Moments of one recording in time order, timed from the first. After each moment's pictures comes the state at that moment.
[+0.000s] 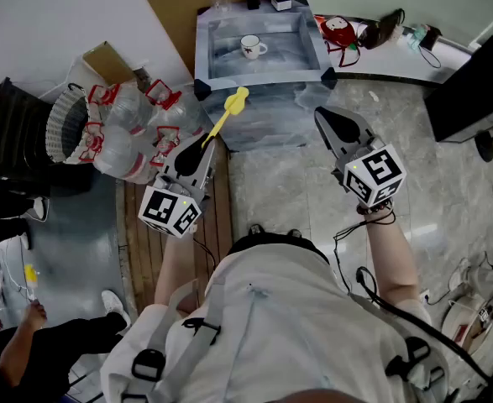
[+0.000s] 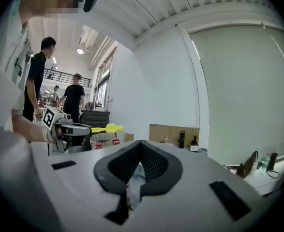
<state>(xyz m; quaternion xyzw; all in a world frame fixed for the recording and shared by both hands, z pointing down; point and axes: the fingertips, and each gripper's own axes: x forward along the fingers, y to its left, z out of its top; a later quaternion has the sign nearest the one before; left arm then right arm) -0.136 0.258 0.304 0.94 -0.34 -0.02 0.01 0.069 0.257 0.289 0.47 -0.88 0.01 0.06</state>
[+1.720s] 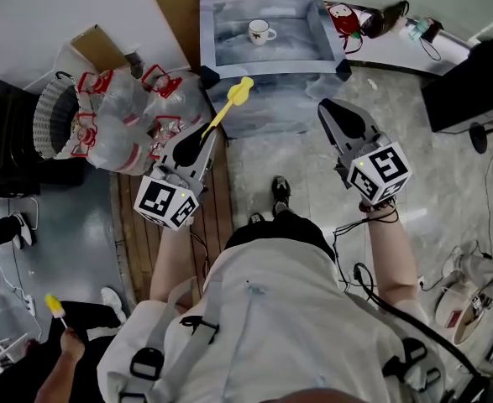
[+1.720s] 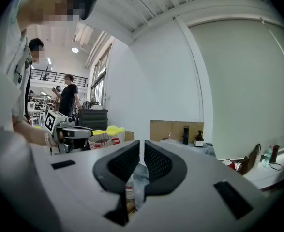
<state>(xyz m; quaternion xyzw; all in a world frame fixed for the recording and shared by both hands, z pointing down) -0.184 0.212 0.327 0.95 -0.32 -0.01 0.03 0.019 0.217 0.308 0.48 -0.87 0.03 0.07</state>
